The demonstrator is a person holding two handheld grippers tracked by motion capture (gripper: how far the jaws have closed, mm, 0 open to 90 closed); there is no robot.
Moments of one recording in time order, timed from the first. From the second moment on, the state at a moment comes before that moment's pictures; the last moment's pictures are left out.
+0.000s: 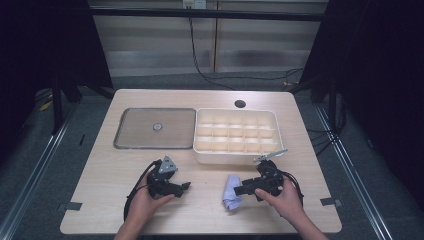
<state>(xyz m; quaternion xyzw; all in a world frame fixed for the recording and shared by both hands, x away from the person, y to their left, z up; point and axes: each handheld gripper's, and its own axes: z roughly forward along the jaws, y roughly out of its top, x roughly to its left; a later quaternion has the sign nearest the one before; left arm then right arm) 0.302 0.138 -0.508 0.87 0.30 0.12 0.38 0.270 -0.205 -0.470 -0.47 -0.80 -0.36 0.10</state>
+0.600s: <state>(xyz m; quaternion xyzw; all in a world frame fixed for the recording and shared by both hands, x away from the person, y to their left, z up) 0.303 0.139 -0.509 0.87 0.30 0.12 0.38 0.263 -0.210 -0.471 -0.46 -0.81 -0.35 0.10</state>
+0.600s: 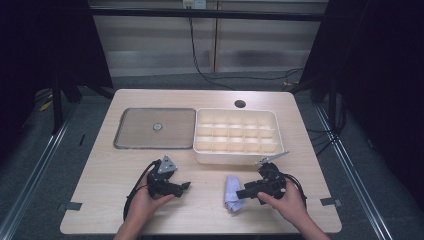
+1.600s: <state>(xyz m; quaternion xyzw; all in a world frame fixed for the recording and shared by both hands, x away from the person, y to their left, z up) 0.302 0.139 -0.509 0.87 0.30 0.12 0.38 0.277 -0.202 -0.479 -0.49 -0.80 -0.32 0.14</state>
